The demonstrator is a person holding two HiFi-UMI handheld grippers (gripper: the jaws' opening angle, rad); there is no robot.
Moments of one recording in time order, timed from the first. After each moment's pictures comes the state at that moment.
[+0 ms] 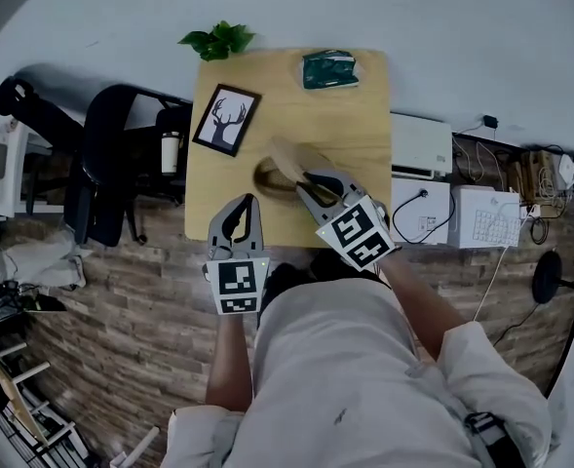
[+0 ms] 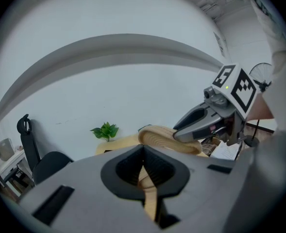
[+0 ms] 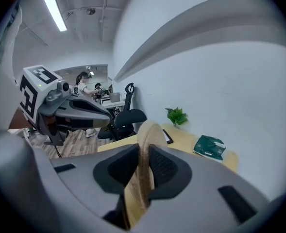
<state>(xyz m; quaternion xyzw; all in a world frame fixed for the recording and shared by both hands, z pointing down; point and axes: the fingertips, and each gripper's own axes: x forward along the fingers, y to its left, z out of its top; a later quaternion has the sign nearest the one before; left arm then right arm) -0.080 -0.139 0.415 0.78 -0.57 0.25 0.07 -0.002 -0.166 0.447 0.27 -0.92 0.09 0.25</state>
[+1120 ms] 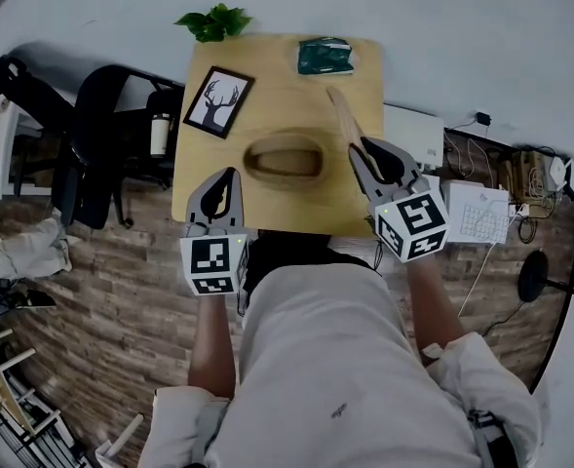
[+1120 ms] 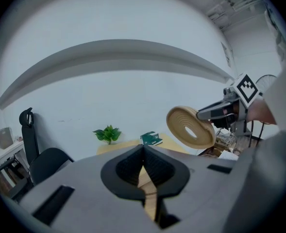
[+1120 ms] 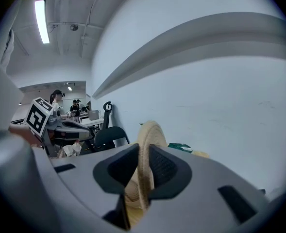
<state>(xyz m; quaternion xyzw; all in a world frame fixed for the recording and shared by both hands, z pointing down) -0.087 -0.145 0.393 0.78 -0.58 0.20 0.09 0.110 -0.191 0.388 0.41 -0.89 0.11 0.16</state>
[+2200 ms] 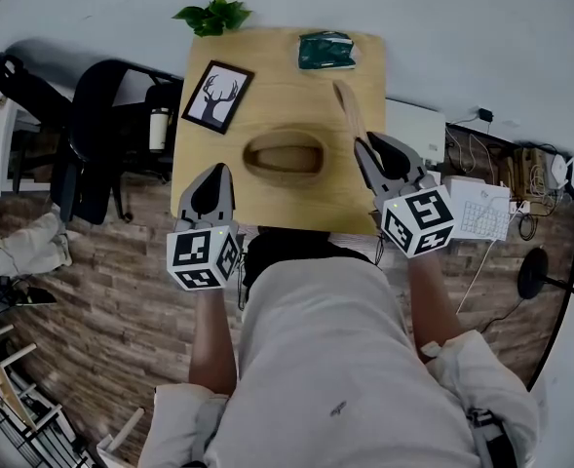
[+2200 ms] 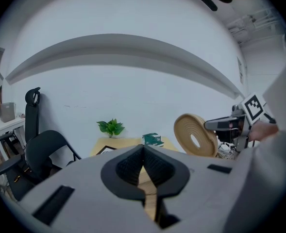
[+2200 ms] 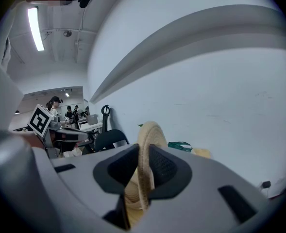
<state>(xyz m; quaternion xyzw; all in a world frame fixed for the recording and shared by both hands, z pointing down) -0.106 -0.152 0.401 0.77 -0.60 0.15 0.17 0.119 -0.200 0.395 0.41 -0.89 0.14 0.13</state>
